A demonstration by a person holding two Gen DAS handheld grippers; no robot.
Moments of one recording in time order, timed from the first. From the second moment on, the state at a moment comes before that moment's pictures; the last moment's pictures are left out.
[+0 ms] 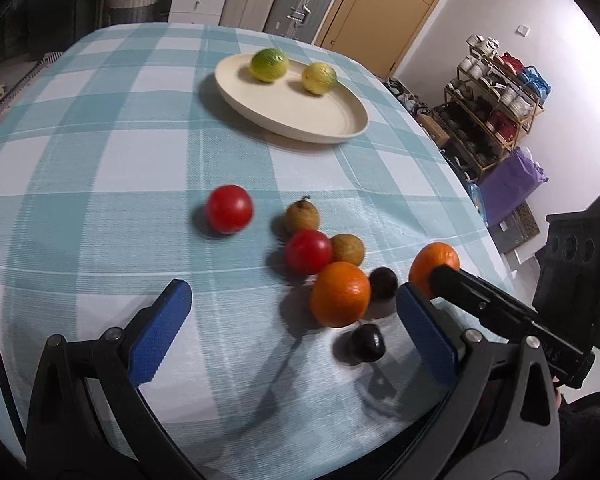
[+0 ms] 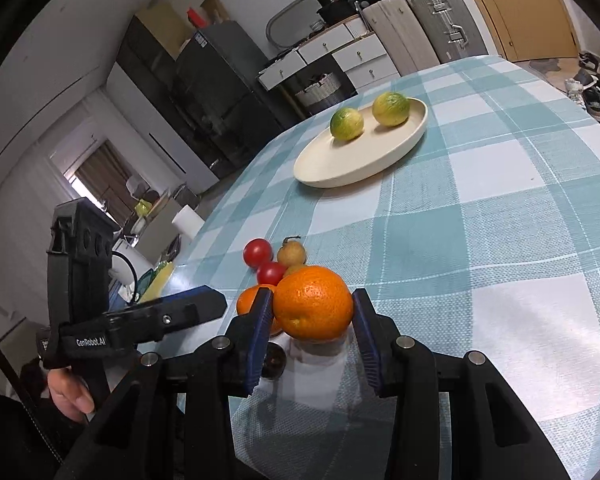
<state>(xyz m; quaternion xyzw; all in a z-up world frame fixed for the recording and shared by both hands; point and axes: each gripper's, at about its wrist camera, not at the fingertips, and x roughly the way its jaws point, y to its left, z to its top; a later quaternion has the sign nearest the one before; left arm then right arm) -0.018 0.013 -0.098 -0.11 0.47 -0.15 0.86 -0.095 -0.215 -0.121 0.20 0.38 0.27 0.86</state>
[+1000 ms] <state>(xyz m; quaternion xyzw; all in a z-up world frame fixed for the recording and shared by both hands) -0.008 -0.003 -0.112 -0.16 0.49 -0.21 0.83 -0.098 -0.239 -0.117 0.22 0.36 0.28 0.86</state>
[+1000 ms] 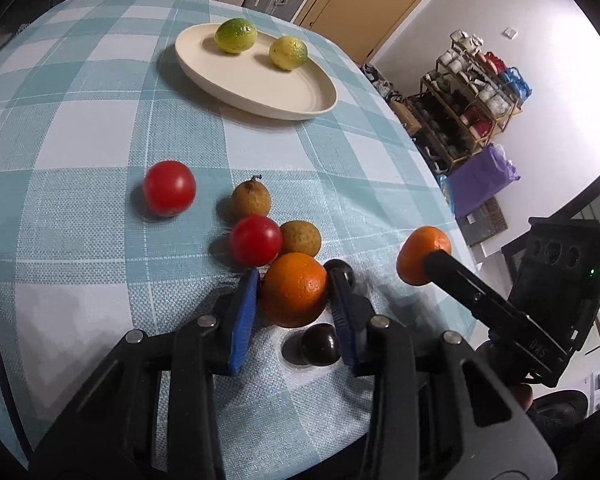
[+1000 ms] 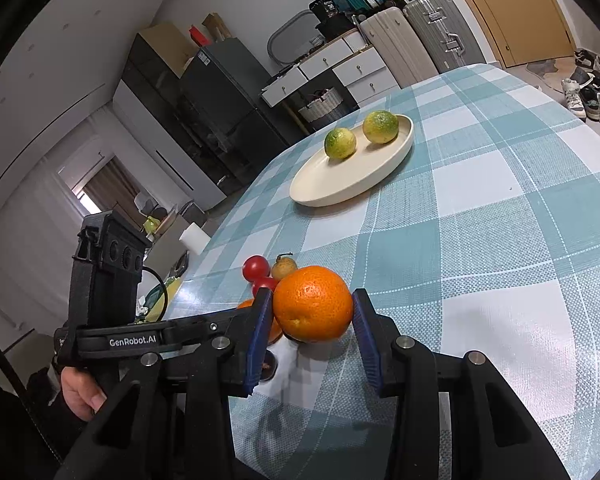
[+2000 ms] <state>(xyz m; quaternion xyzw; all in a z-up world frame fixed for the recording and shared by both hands) 0.073 0.060 -0.029 -0.16 0.41 -0.18 0.88 -0.010 -0.213 -0.073 0.19 0.36 0.31 0.86</state>
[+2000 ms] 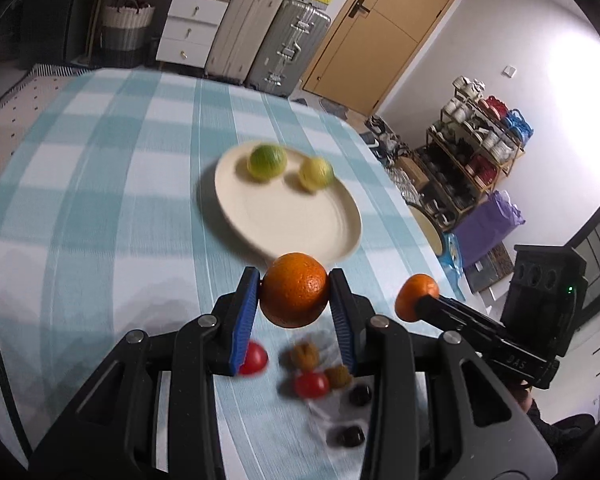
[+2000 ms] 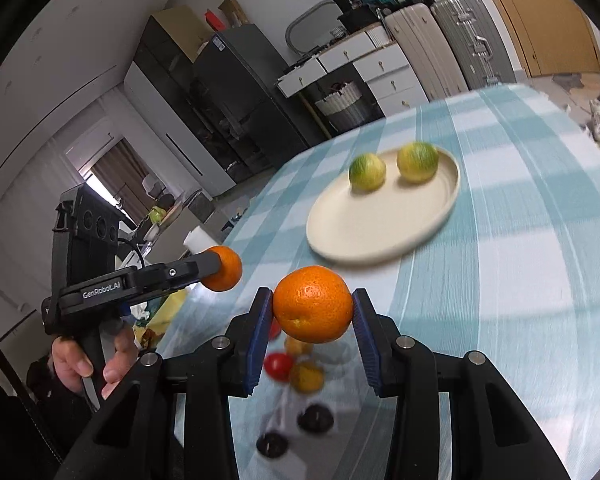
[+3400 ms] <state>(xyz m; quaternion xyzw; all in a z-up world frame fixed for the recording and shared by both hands) 0.252 0.031 -0.090 -0.16 0.48 -0.16 0.85 0.162 -0.161 -0.098 0.11 0.43 0.23 0.87</state>
